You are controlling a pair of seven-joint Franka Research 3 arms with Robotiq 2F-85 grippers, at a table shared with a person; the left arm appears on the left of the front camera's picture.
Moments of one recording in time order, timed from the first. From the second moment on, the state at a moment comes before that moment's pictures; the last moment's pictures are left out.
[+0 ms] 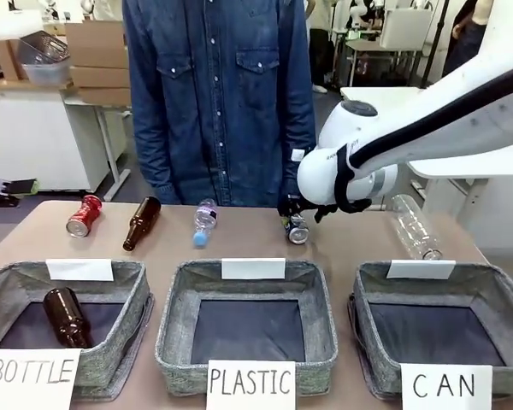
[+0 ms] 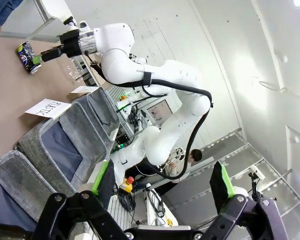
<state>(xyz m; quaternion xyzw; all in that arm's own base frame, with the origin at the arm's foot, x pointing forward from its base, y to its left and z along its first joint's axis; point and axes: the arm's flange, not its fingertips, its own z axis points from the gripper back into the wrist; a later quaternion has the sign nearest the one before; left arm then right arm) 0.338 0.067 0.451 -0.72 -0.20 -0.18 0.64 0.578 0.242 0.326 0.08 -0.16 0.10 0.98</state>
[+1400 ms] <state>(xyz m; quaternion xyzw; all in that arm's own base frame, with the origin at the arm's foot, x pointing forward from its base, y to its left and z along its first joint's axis) 0.338 0.067 0.451 -0.72 -0.20 -0.18 0.64 0.589 0.260 0.305 0.05 -0.10 0.12 0.99</state>
